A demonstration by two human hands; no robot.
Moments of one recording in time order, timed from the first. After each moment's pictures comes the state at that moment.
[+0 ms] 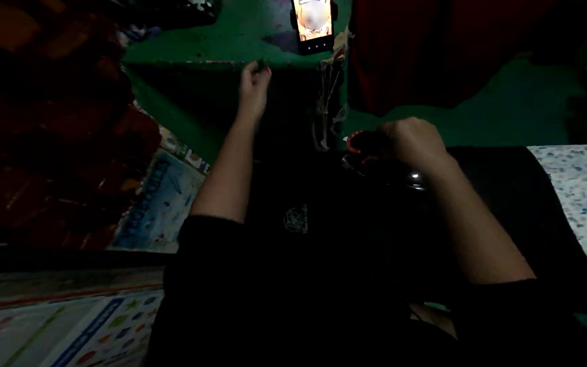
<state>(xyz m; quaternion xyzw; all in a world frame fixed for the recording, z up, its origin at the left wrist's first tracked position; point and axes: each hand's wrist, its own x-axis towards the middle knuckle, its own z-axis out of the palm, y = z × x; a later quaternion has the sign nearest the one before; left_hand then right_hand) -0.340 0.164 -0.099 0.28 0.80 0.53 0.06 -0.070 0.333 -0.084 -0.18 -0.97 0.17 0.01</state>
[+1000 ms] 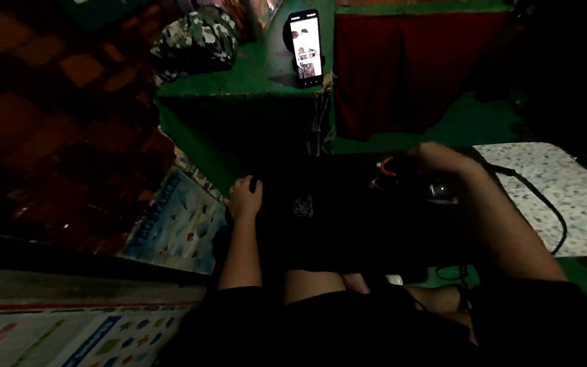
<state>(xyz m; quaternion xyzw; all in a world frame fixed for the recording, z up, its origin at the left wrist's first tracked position) -0.234 0.012 -0.188 0.17 0.95 0.27 0.00 0.028 0.350 -0.083 -0.20 -0.96 0.18 -0.07</state>
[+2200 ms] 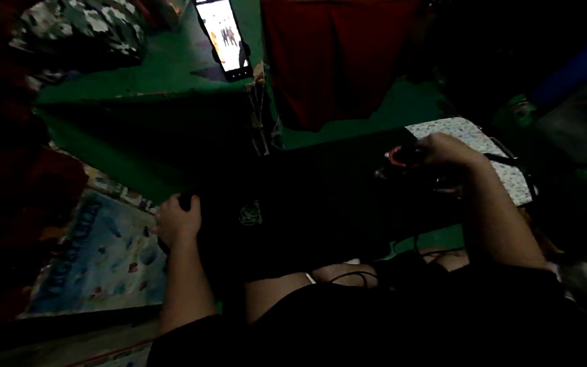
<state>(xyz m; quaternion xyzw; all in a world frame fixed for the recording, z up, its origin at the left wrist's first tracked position) -0.218 0.003 -0.183 0.14 0.95 0.27 0.00 0.156 0.396 -0.085 -0.34 -0.92 0.19 -0.03</state>
